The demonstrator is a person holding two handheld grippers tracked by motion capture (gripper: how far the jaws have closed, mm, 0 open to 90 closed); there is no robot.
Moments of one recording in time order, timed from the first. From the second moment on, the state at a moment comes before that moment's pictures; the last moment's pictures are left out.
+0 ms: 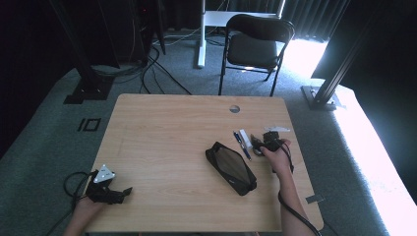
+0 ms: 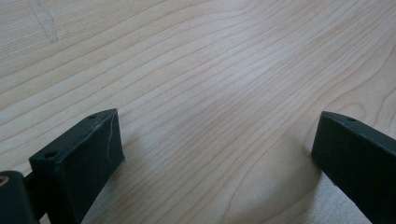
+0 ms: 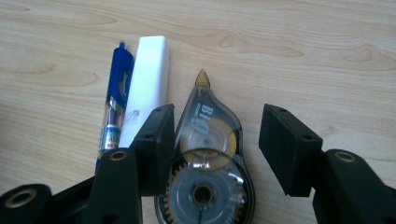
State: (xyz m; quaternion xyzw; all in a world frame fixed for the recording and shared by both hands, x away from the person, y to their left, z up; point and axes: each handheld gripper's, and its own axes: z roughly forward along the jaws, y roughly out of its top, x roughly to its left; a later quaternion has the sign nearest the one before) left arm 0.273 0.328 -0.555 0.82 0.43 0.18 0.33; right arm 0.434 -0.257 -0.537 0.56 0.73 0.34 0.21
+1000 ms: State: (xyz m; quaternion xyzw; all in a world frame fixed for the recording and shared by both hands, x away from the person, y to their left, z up) left arm 0.273 0.328 -0.555 0.82 0.43 0.18 0.33; right arm 0.438 -0.252 -0.547 0.55 0.74 0.31 0.22
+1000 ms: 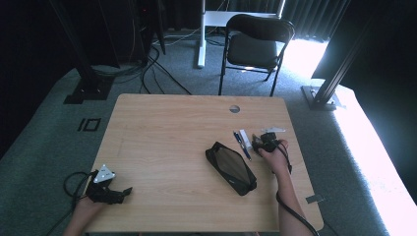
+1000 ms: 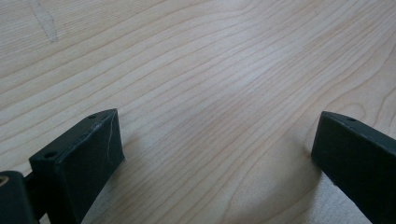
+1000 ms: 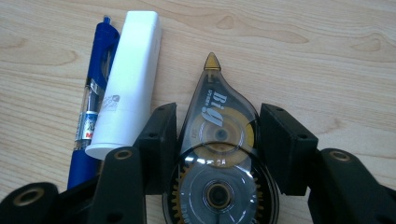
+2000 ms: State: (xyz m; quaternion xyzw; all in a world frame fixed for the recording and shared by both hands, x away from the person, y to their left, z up) left arm 0.273 0.328 -0.555 0.82 0.43 0.18 0.33; right arm 0.418 -0.268 -0.505 0.57 0.73 0.32 0.21
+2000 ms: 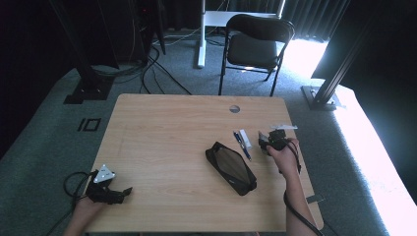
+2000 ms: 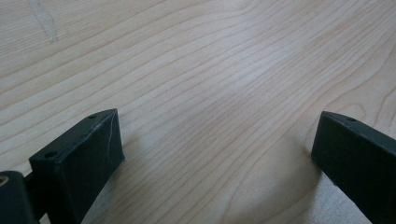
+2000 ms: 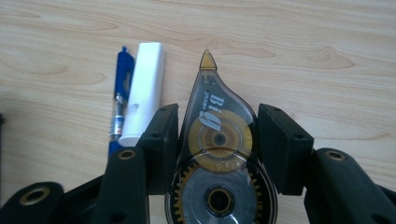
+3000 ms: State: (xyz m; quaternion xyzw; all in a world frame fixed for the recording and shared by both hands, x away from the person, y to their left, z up) left arm 0.273 0.328 -0.555 0.82 0.43 0.18 0.33; right arm 0.358 -0.211 -0.439 0.47 0.77 0.39 0.20
